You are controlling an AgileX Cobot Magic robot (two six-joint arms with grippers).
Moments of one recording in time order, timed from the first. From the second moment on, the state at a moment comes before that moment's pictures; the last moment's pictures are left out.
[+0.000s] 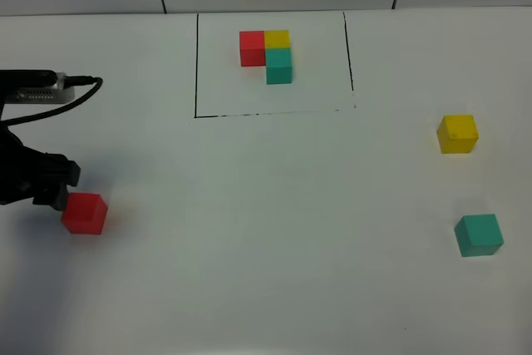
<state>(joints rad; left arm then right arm) -0.14 1.46 -0.88 0.08 0.83 -0.16 0.00 0.05 -0.50 0.02 1.06 -0.03</state>
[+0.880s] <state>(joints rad) -0.19 1.63 -0.89 0.04 0.71 -0.20 0.00 0.05 -0.50 0.02 1.06 -0.03</state>
